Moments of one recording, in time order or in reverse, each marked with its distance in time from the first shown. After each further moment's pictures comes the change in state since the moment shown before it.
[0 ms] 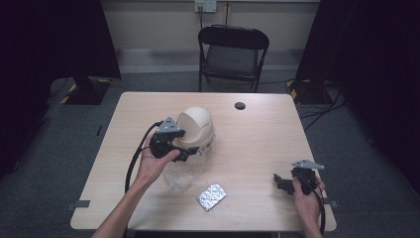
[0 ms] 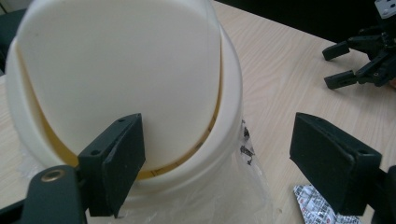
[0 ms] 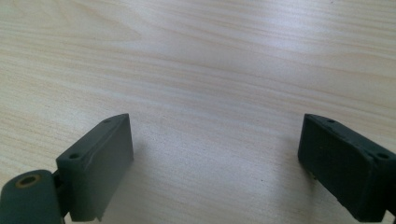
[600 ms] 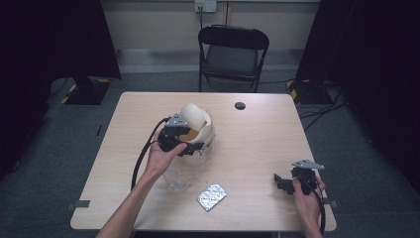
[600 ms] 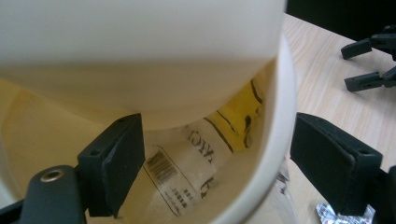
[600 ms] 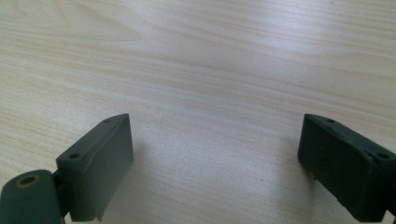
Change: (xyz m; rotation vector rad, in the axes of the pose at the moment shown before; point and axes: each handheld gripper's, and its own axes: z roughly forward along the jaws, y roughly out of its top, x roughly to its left) left arm 0.016 0.003 0.032 0.031 -0.003 -0.035; right arm 0.000 0.000 0.000 0.000 0.000 0.001
